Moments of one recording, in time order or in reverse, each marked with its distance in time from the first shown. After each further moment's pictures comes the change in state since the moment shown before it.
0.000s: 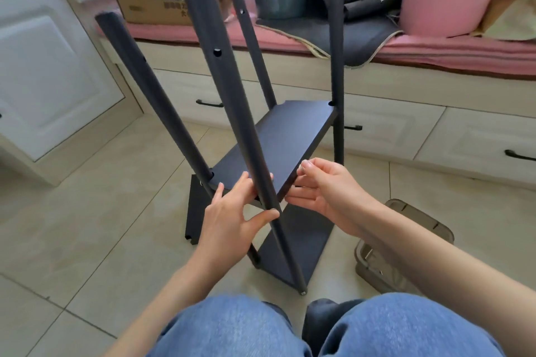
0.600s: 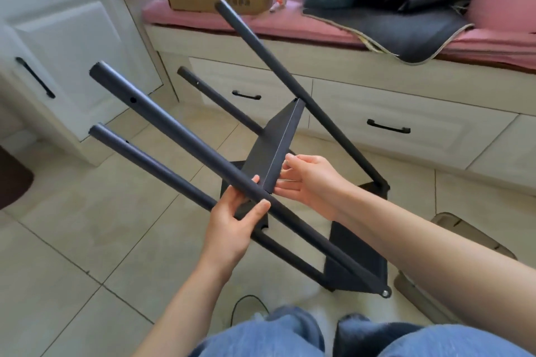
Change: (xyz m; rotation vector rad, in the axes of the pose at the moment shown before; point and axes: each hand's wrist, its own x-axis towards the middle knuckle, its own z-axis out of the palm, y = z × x) left_hand -0.010 -0.082 -0.014 -0.628 0.174 -0.326; right_hand 0.071 0.016 0.086 -0.068 -0.062 0.129
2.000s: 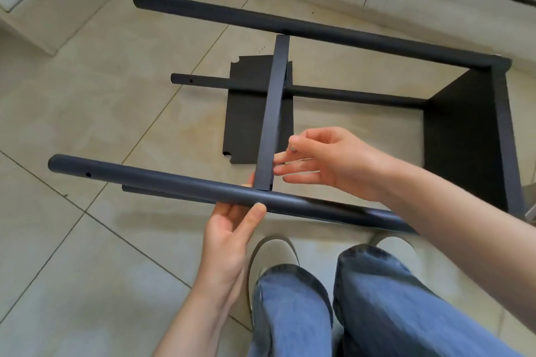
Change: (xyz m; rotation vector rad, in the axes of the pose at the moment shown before) left_hand -0.025 -0.152 -0.020 -0.401 0.195 -0.411; right_hand 0.107 0.132 -0.004 -0.031 -0.315 0.270
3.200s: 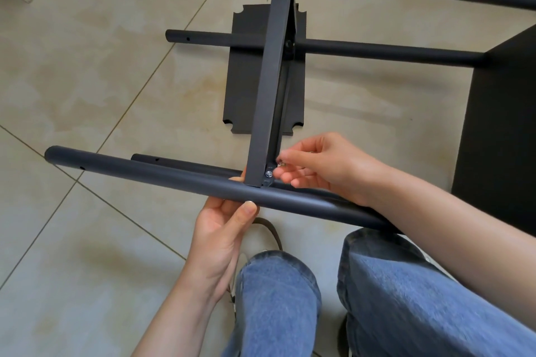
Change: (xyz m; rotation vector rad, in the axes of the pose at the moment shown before) left_hand 0.000 -0.022 -0.023 -0.142 0.076 -0.145; right_hand 0.026 0.053 0.007 -0.012 0.051 0.189
